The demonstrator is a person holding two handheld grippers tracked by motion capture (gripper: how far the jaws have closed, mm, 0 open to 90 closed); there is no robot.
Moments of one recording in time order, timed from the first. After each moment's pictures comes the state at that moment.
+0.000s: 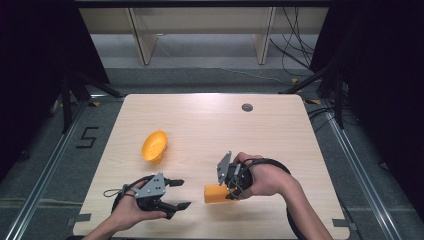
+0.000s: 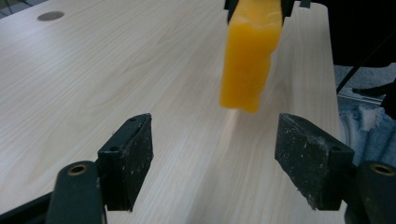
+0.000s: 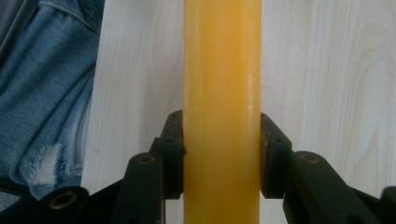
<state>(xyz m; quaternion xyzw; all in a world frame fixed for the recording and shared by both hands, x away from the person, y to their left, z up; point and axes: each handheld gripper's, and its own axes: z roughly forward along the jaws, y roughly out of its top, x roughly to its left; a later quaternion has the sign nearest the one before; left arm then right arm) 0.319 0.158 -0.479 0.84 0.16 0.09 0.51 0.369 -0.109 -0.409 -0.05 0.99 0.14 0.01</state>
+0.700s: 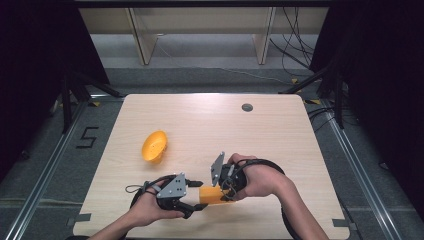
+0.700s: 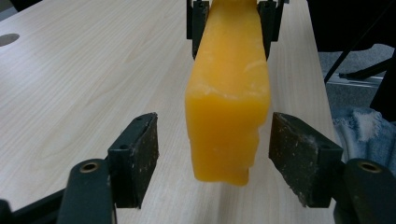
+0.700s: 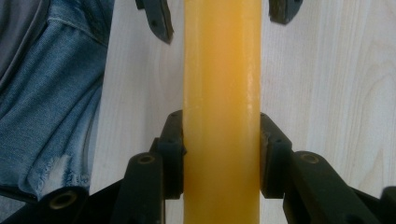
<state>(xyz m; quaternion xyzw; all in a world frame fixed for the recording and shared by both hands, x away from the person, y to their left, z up) 0.325 0.115 -0.479 0.85 0.11 0.08 0.51 0.364 -0.095 -0.407 -0.04 0.99 0.14 0.01</state>
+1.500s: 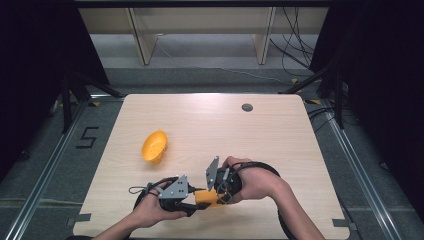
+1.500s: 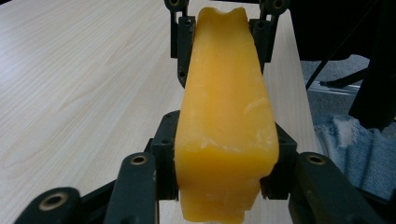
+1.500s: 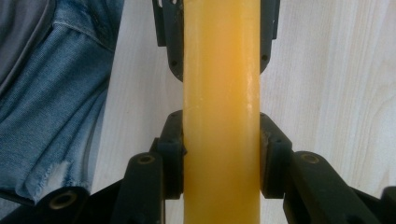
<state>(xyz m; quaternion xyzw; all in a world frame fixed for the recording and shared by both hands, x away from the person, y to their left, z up) 0.324 0.112 -0.483 0.85 0.09 0.05 0.51 0.356 -0.084 -0.409 -0.05 0.99 0.12 0.01</state>
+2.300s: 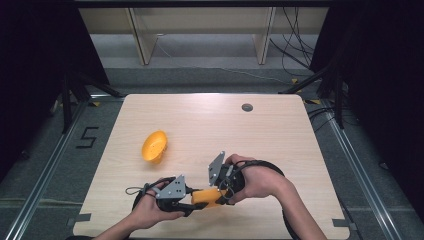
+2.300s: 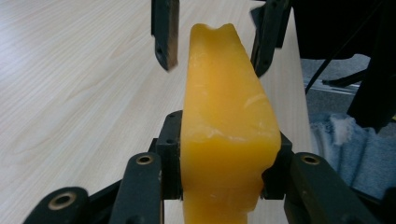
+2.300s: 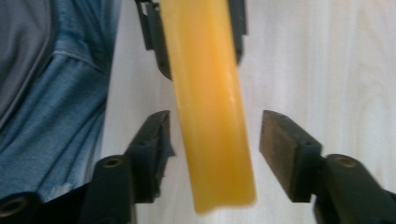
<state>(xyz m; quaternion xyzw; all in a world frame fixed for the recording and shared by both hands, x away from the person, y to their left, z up) 0.318 0.118 -0.477 0.85 0.12 0.05 0.50 0.359 -0.092 -0.405 -0.01 0.98 0.18 0.01</state>
